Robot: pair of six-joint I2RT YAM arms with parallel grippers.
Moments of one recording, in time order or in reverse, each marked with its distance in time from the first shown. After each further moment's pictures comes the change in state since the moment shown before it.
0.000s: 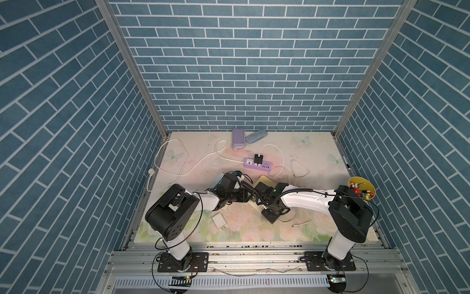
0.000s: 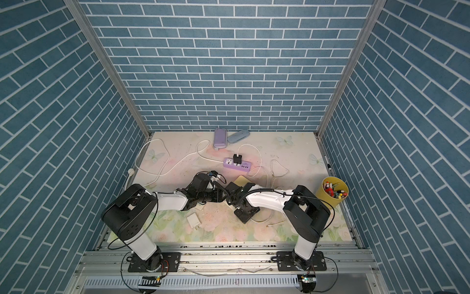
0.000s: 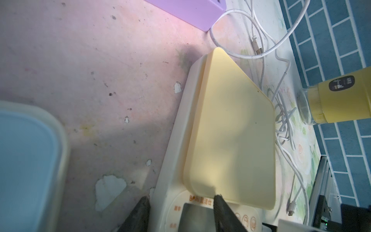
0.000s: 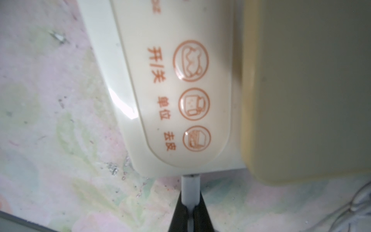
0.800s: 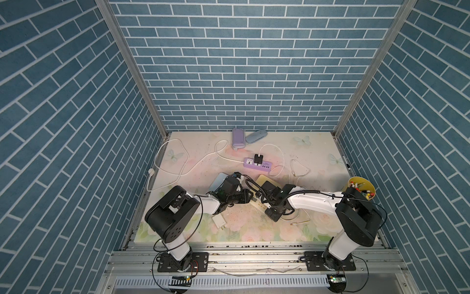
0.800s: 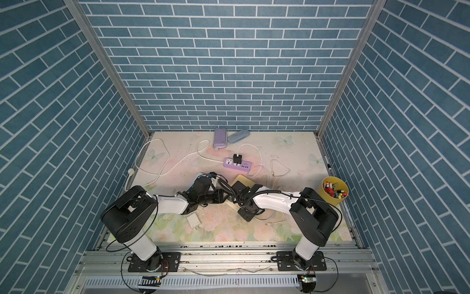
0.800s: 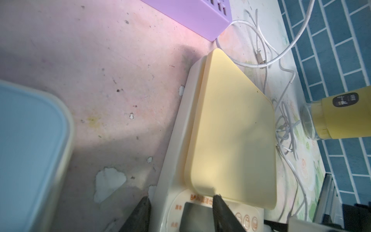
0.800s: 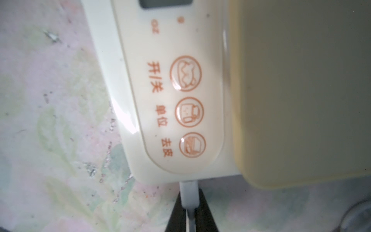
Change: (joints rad) left arm -0.054 -0.029 -0.013 -0.011 -0.097 -0.081; right arm -0.056 -0.087 -0.126 0.178 0.004 -0.135
